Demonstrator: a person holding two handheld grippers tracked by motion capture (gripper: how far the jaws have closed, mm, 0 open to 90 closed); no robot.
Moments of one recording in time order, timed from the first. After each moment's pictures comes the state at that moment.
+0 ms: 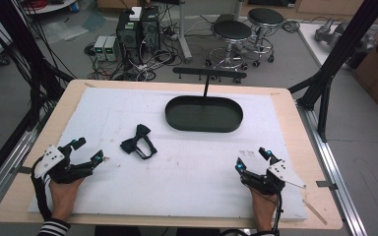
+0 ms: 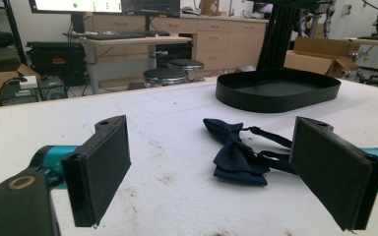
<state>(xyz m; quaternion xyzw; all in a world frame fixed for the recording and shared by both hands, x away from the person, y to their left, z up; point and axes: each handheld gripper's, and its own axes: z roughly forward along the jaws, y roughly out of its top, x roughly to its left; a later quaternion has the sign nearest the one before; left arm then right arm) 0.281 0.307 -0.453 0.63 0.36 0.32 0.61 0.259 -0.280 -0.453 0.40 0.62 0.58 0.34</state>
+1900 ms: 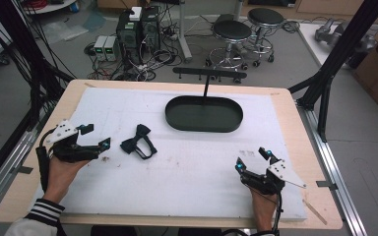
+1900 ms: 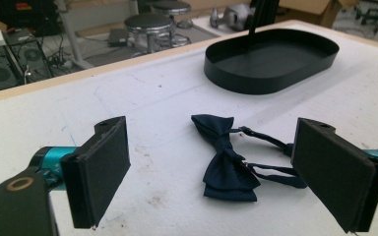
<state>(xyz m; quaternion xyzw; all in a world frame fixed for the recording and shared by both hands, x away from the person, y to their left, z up) 0.321 0.282 -0.389 0.73 0.37 0.25 0.52 0.259 -0.280 -0.452 0.41 0.62 0.58 0.34</state>
